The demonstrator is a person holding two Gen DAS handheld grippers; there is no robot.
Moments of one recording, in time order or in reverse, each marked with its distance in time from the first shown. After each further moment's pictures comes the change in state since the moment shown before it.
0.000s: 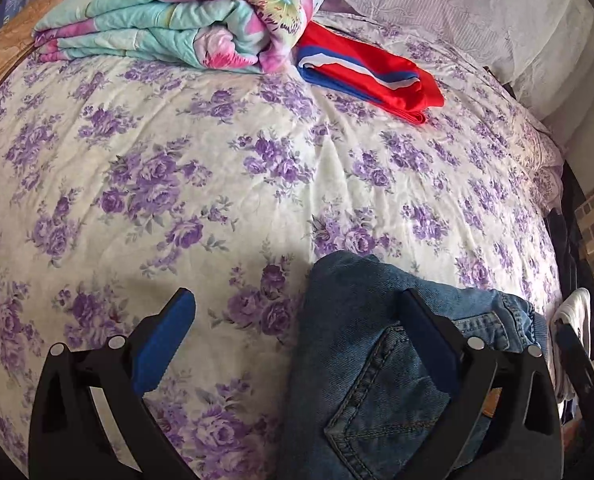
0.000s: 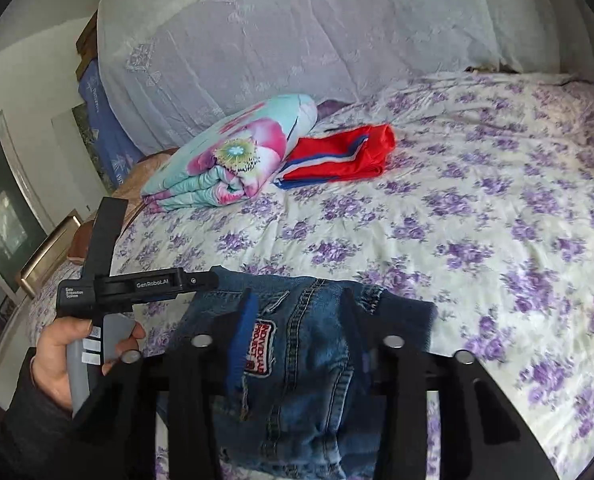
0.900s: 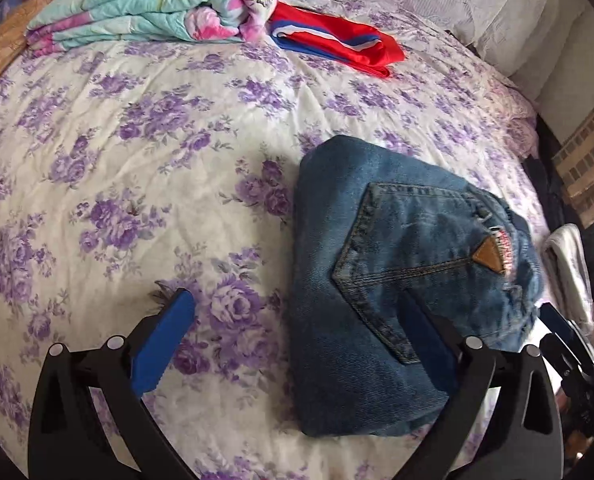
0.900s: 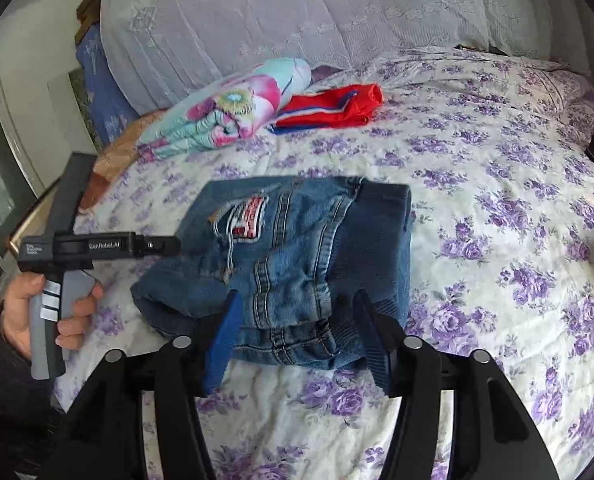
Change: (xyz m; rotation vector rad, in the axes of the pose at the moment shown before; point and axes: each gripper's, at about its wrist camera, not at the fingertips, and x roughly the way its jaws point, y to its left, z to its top) left arm -0.035 0.011 -0.062 0.108 0.051 -0.085; right arm -0.073 -0.007 -0.077 0.011 -0.060 0.035
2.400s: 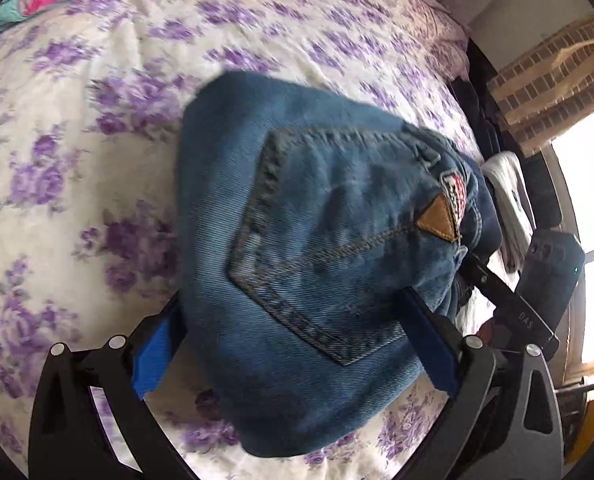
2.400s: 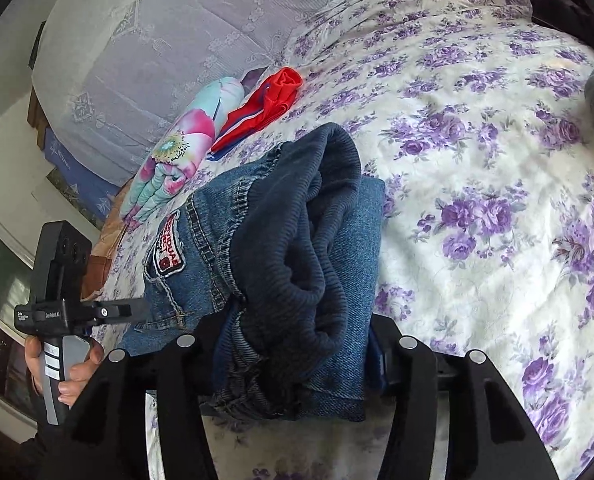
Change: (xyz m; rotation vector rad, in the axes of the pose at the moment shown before) left arm 0.062 -0.102 -0.002 0.165 0.273 -0.239; right arm 0.038 -0.105 -0.015 0.305 0.050 0.077
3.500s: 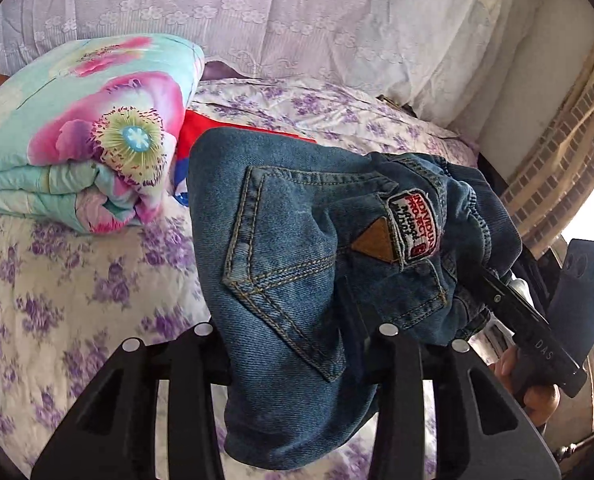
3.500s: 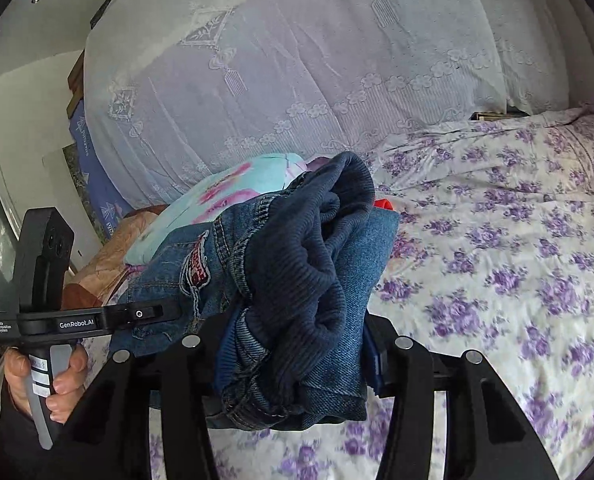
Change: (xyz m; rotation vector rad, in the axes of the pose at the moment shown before) left arm -0.122 0.048 0.140 0.033 -0.433 0.117; right arm 0.079 0.152 0.173 -0.297 -0.206 -0.017
